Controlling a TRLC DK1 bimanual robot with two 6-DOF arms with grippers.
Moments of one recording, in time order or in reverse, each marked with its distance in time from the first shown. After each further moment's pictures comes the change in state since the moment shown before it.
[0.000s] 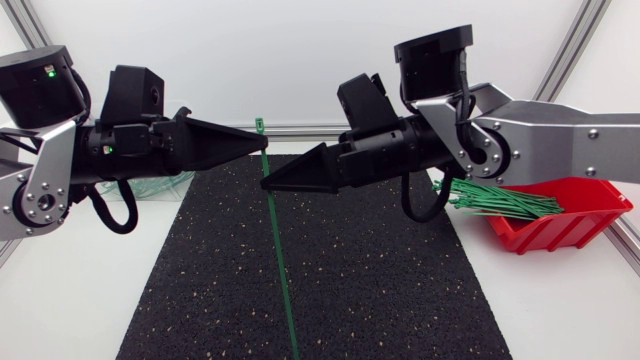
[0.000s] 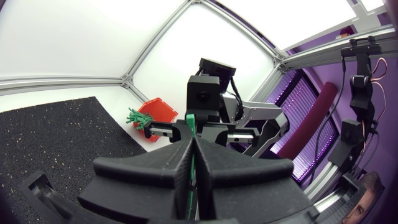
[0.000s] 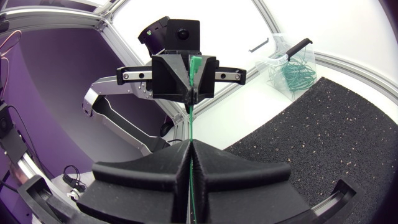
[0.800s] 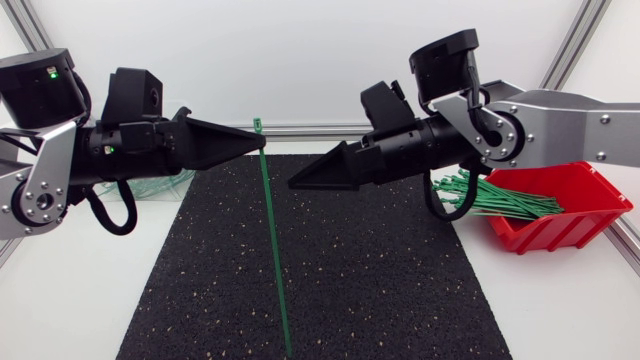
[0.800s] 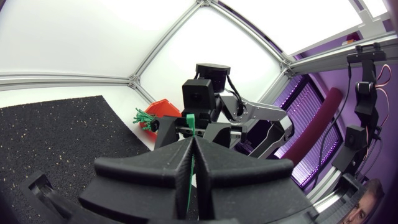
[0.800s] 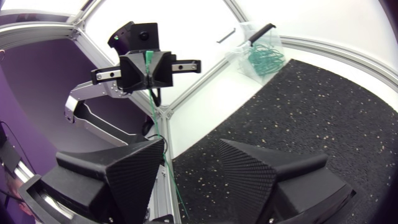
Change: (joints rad) left arm 0.014 0.000 0.000 -0.039 -0.038 0.010; right arm -0.096 0.000 0.029 -0.244 0.072 -0.118
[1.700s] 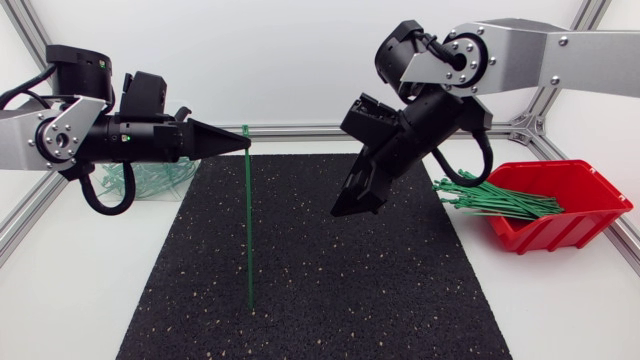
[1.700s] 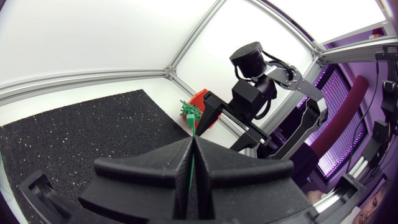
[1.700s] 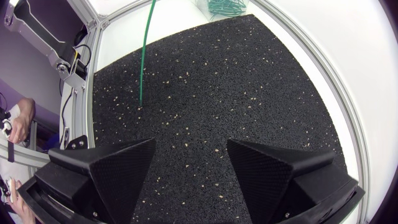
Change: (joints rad) left arm 0.126 0.208 0.236 -0.505 -0.018 0.527; right arm 0.019 0.175 0.355 -0.730 0.558 -0.743
